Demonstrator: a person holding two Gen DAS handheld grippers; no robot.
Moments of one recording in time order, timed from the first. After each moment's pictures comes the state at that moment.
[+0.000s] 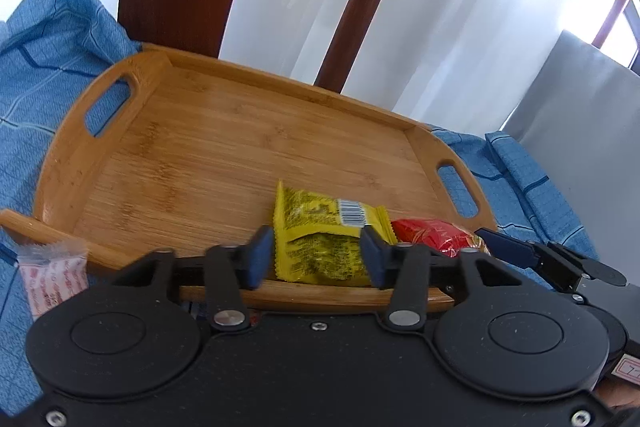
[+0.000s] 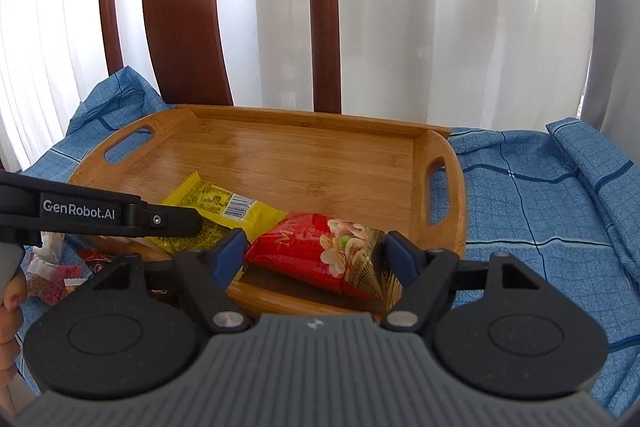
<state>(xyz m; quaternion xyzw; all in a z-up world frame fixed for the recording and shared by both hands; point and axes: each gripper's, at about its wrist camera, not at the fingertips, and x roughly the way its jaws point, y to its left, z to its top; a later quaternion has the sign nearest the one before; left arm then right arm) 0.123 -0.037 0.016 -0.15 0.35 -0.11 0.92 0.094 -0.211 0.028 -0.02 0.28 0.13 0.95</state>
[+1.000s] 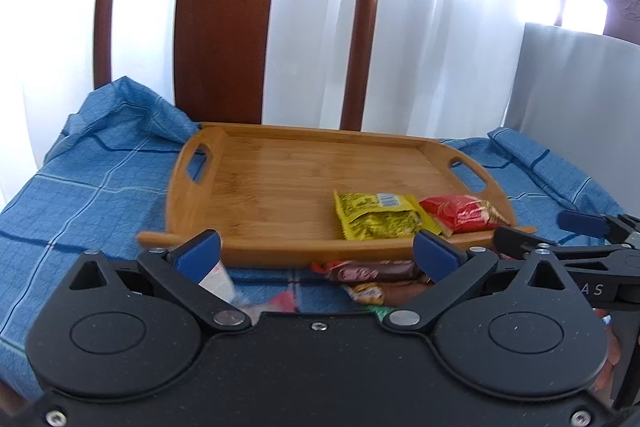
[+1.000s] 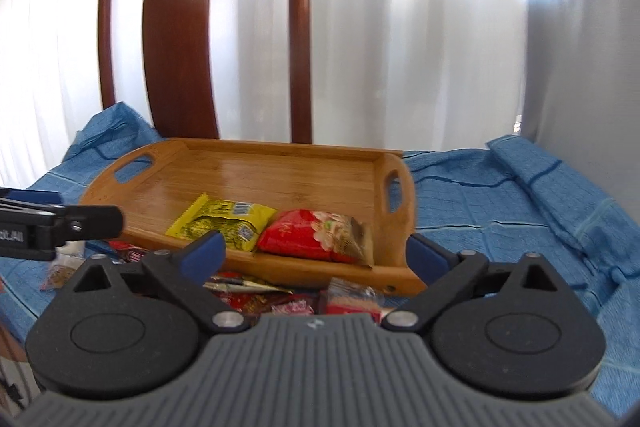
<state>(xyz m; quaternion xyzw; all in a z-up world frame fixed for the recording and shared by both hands) 0.015 -0.004 0.034 -0.04 0.25 -0.08 0.97 0.011 -0.215 0.038 -0.01 0.21 0.05 0.98</state>
